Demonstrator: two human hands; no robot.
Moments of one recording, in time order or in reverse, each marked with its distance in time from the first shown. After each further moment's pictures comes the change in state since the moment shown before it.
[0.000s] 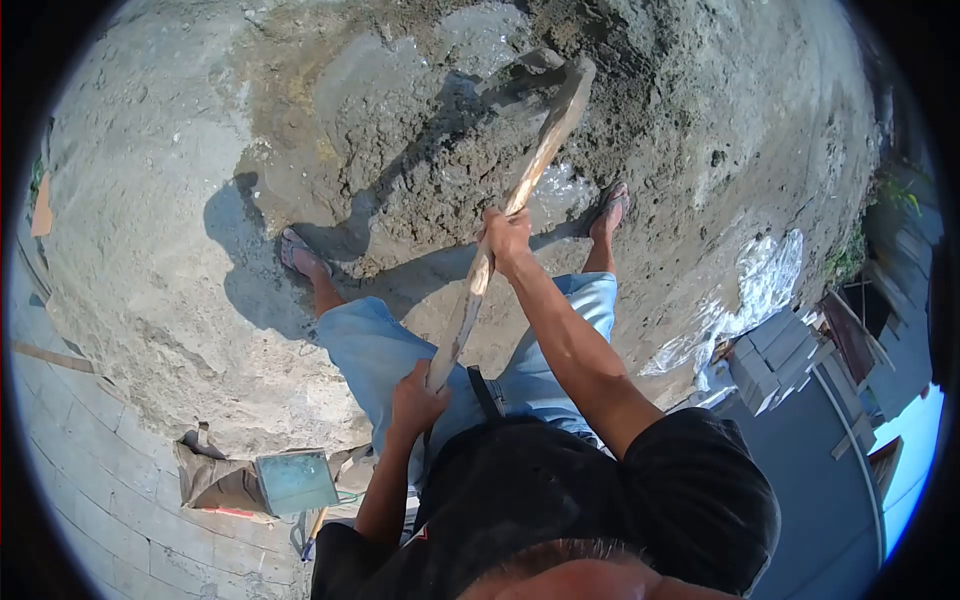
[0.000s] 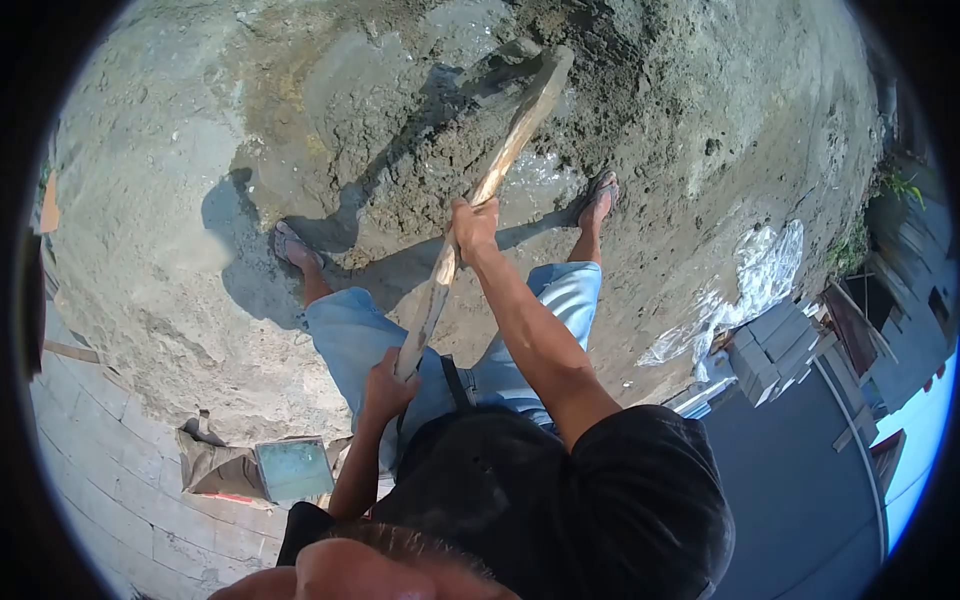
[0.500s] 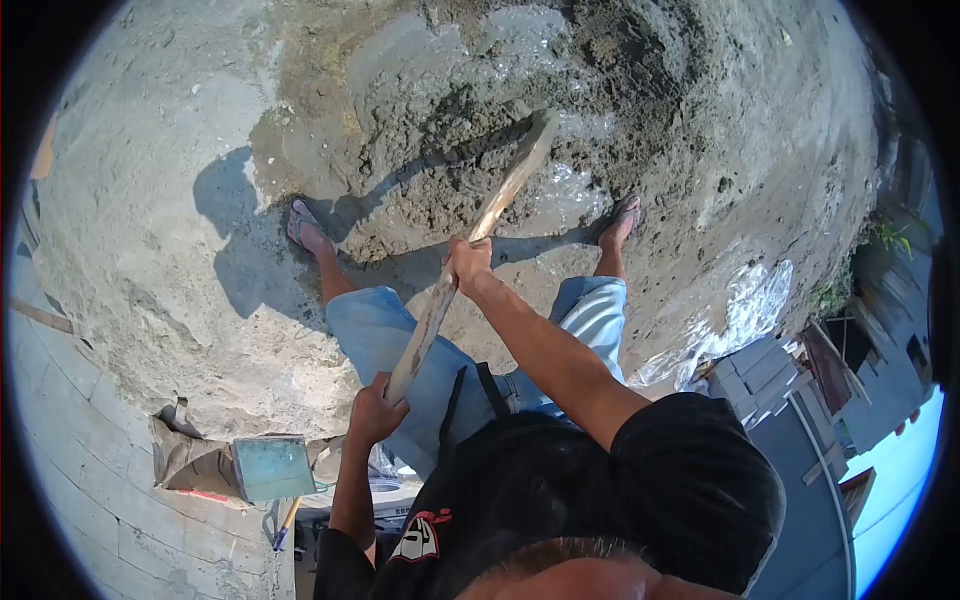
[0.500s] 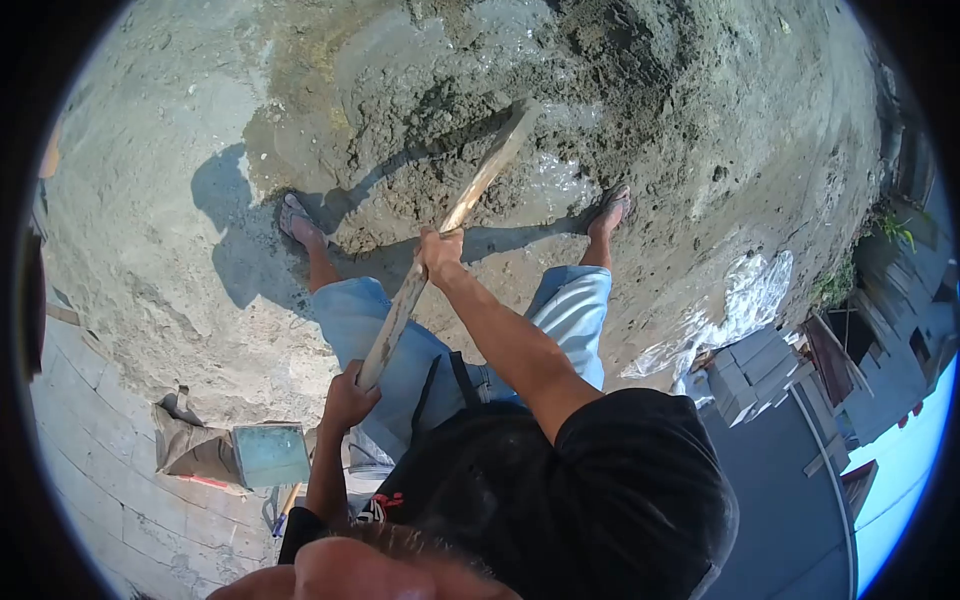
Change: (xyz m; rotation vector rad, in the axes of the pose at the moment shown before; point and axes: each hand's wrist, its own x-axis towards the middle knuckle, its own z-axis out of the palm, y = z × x) left_hand -0.043 -0.071 -0.078 0.057 -0.098 -0.185; right_hand -0.049 0.103 0.077 -0.064 -0.107 0.209
